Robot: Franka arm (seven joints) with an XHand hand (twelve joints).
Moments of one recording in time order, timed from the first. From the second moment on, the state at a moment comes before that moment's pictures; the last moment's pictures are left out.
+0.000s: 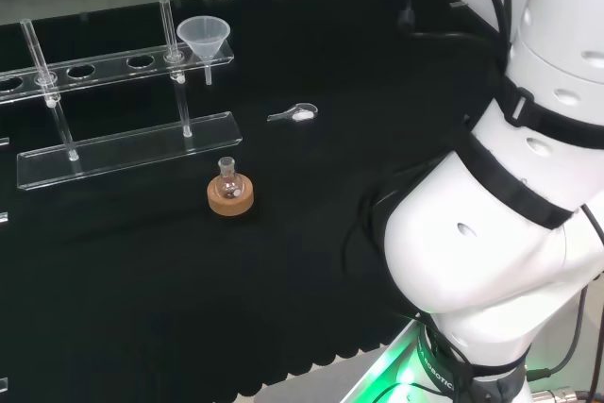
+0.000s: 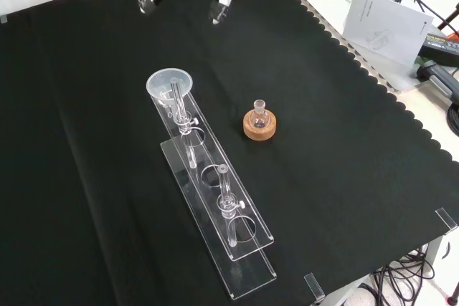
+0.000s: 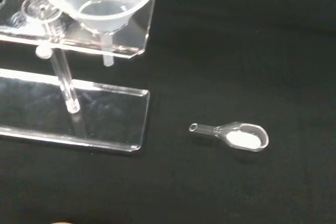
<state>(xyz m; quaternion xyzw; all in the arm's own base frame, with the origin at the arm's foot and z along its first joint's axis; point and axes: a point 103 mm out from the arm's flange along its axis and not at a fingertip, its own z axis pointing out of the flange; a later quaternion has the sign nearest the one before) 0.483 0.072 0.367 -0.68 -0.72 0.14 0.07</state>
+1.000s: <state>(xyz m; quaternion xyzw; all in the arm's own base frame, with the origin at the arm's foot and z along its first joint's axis) 0.534 0.101 0.307 -0.65 -0.72 0.21 0.10</state>
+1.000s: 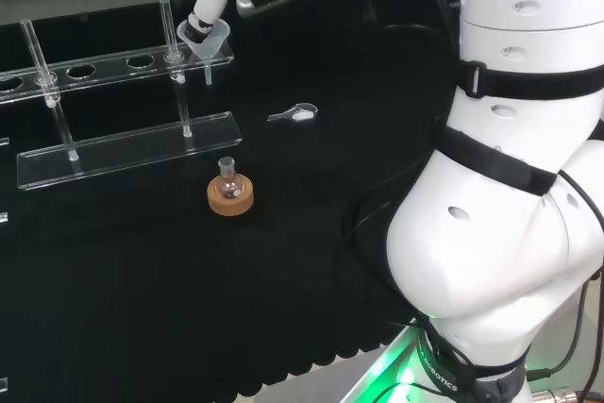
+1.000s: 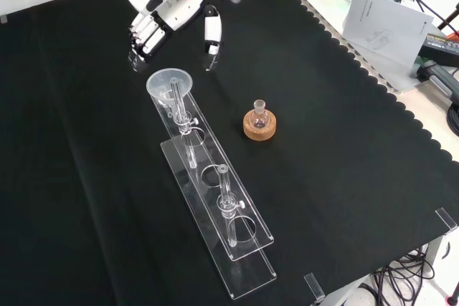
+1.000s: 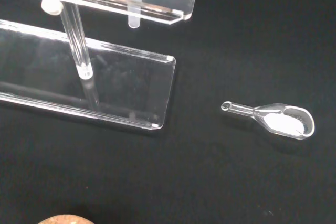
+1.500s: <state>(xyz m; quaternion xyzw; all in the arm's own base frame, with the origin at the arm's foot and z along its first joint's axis) 0.543 0.107 0.292 -0.64 -0.73 0.21 0.11</state>
